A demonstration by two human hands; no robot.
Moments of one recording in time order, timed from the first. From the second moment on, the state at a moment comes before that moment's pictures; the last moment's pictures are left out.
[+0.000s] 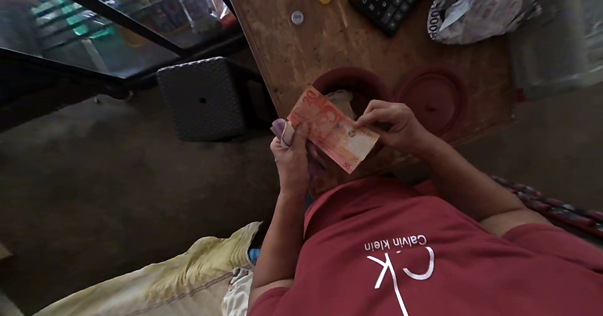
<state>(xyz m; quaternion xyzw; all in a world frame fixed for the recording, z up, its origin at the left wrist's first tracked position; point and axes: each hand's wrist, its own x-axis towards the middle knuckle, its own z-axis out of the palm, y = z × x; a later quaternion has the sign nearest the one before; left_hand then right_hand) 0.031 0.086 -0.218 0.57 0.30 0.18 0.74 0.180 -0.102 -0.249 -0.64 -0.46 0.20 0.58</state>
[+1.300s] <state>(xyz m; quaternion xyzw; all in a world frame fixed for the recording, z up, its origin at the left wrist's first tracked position) 0.031 0.077 -0.219 0.50 0.27 0.15 0.81 0.176 -0.074 -0.253 -0.59 -0.37 0.24 0.68</state>
